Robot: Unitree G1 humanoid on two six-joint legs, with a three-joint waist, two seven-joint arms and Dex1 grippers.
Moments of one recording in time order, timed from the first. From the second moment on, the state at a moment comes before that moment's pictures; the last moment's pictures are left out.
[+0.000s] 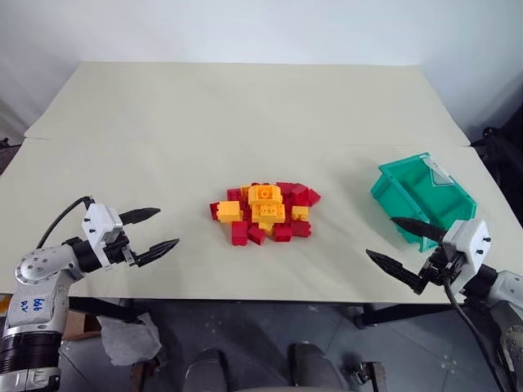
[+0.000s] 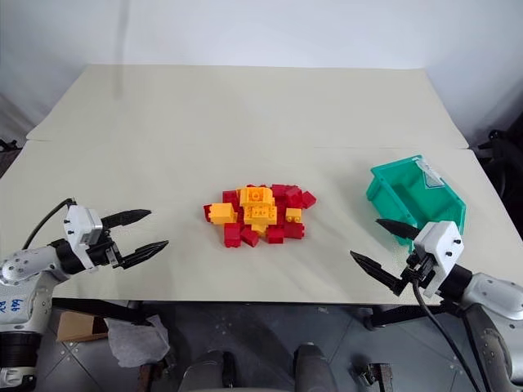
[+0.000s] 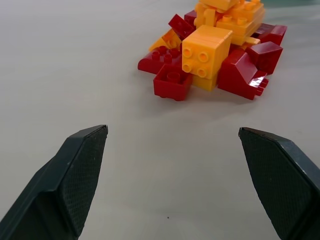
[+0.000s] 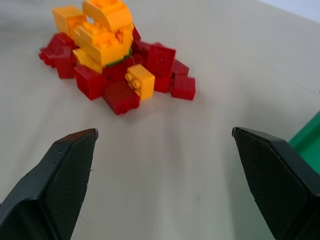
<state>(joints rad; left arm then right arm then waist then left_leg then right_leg) -0.15 0.72 0.28 0.13 -0.43 0.01 -1.02 0.16 -0.73 -0.37 -0.34 0.54 0.20 0.90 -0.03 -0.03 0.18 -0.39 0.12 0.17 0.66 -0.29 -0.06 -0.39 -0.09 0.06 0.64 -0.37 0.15</state>
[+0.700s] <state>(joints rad) 0.00 0.72 0.43 0.15 -0.52 0.10 -1.00 0.03 -0.63 -0.25 -0.43 0.58 0.22 0.85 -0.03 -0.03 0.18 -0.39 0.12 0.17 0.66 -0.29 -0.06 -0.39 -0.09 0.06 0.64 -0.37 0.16</state>
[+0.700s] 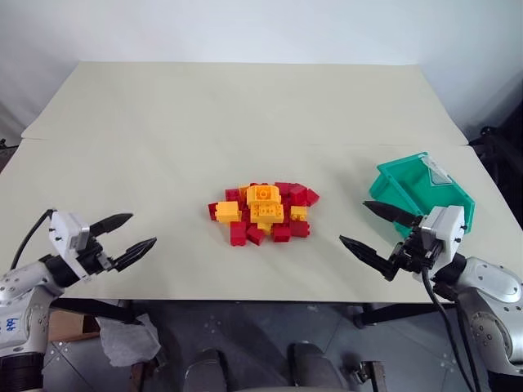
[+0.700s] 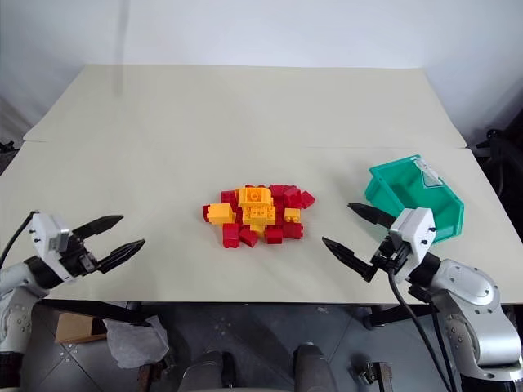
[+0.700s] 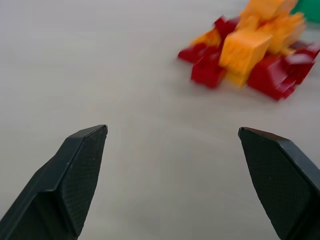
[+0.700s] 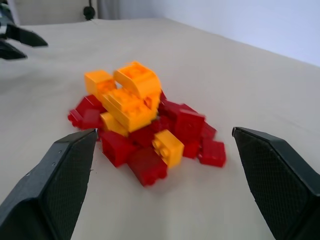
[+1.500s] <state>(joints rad) 0.01 0.68 0.38 -0.08 -0.59 0.24 -1.01 -0.06 -0.63 -0.07 -0.42 0.52 0.25 0.90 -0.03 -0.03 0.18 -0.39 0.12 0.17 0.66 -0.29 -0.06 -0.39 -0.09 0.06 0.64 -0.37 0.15</state>
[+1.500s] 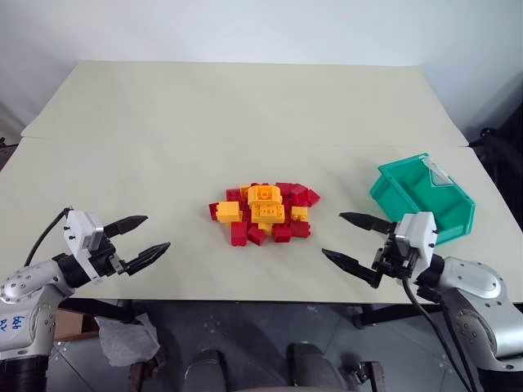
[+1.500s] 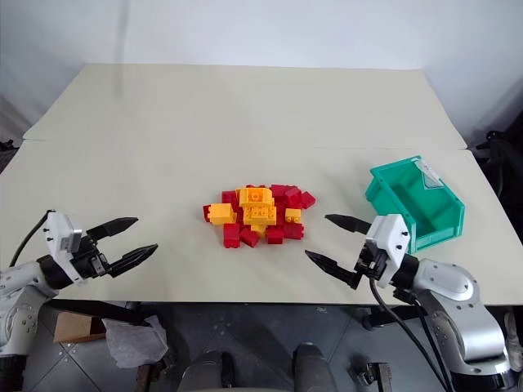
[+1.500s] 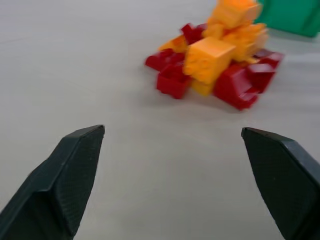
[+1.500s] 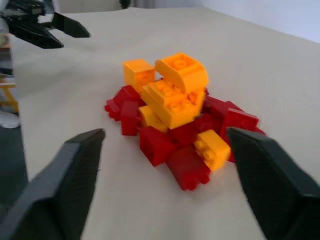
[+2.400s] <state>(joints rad) 0.04 0.63 0.33 -0.17 -0.62 0.23 -1.00 -0.72 -0.33 0.33 0.24 0.08 0.24 0.67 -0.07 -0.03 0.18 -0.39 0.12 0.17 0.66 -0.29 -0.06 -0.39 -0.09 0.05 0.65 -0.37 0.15</state>
